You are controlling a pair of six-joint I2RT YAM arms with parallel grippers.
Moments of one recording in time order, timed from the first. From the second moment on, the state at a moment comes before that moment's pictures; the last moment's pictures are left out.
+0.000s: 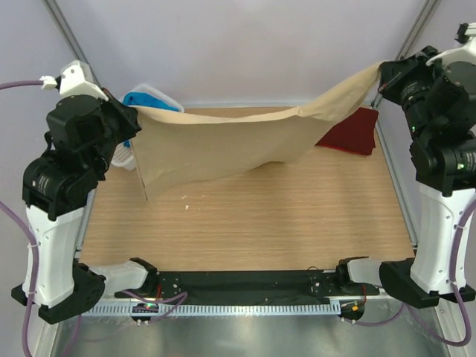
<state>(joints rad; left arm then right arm) -0.48 1.22 2.05 -1.08 -0.51 -0.54 0.11 1.28 2.12 -0.82 0.20 0.43</state>
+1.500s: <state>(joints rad) -0.48 0.92 2.09 -0.78 -0.27 -0.38 0.11 1.01 2.19 -0.47 0.02 0.46</state>
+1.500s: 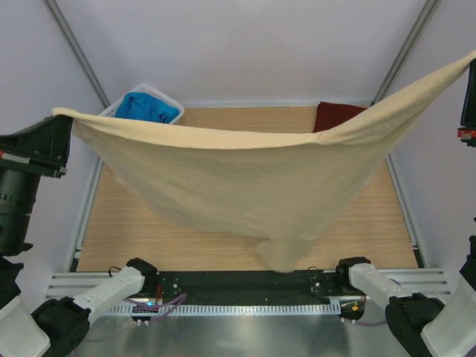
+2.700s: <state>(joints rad) -0.47 1.01 1.52 -0.73 -0.40 -0.45 0.11 1.26 1.88 -0.30 -0.04 0.57</state>
